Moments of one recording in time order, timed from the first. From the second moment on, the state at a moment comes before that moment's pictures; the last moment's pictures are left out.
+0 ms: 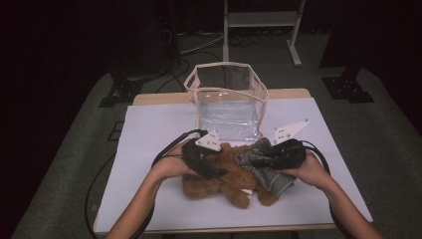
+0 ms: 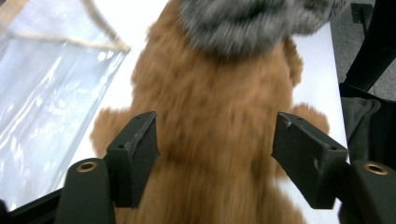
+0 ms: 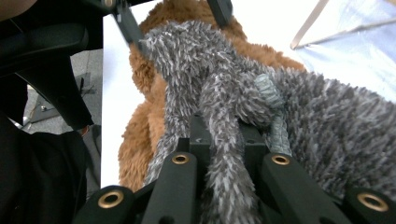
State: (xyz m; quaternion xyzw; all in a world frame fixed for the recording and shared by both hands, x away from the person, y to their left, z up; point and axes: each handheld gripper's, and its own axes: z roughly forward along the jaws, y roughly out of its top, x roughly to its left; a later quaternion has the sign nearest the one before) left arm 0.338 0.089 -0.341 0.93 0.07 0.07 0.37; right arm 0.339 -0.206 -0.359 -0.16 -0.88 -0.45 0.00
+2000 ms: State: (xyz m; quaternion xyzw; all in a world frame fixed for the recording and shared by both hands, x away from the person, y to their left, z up) left arm 0.336 0.124 -0.371 0.92 0.10 0.08 0.38; right arm 0.356 -0.187 -0.323 -0.14 -0.91 -0.39 -0.05
